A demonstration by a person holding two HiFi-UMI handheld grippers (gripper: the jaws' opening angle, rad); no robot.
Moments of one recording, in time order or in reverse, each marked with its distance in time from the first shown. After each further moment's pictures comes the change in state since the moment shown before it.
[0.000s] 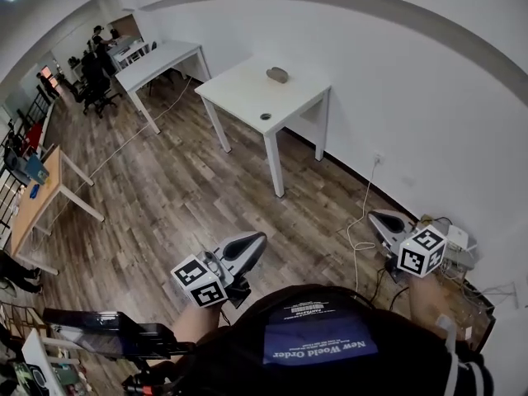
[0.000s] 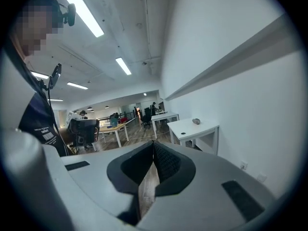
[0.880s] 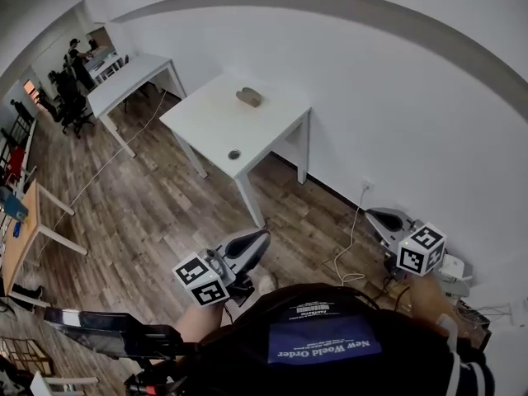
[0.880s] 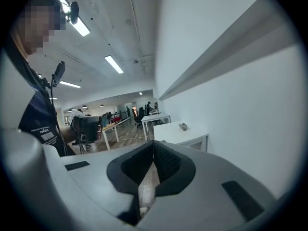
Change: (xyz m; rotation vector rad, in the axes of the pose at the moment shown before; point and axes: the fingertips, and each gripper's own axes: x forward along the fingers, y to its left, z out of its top) left arm 0.264 0.194 0.055 -0.024 -0.005 -0.095; right arm 0.130 -0.269 0.078 -0.008 0.012 -0.040
